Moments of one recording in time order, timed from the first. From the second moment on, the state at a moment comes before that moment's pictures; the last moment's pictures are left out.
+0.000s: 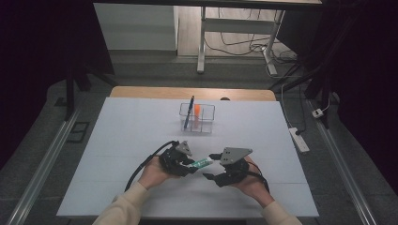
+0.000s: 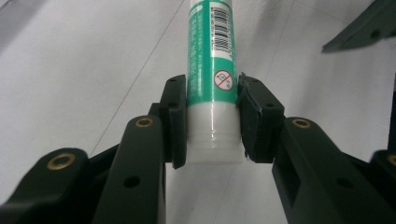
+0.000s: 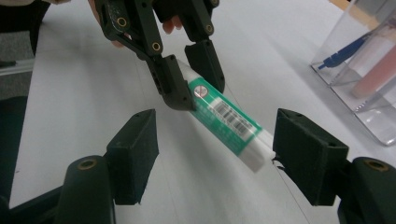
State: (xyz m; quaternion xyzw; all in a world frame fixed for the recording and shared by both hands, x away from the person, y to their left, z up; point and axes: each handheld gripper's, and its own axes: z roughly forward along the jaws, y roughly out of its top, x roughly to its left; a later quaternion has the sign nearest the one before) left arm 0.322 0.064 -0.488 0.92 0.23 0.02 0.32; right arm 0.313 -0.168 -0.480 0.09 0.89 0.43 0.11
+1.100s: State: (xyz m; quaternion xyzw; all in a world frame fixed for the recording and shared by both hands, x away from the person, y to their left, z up) left arm 0.317 0.056 -0.481 0.92 0.21 0.01 0.33; right arm 0.309 -0.136 -0.497 0.03 0.92 0.36 0.16
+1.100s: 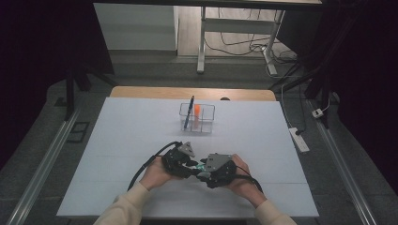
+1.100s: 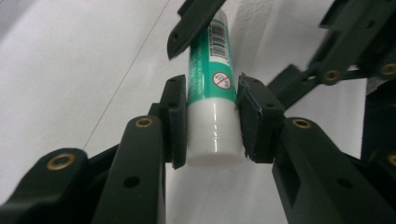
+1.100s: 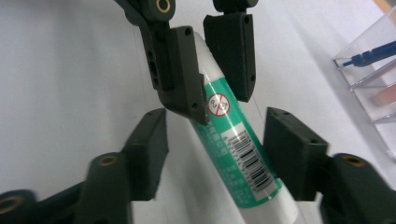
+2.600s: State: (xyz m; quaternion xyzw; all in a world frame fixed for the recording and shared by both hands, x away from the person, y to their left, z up) left arm 0.283 0.124 -0.478 0.85 0.29 0.12 0.41; right arm 0.321 -0.167 -0.484 0.09 0.89 0.42 0.14
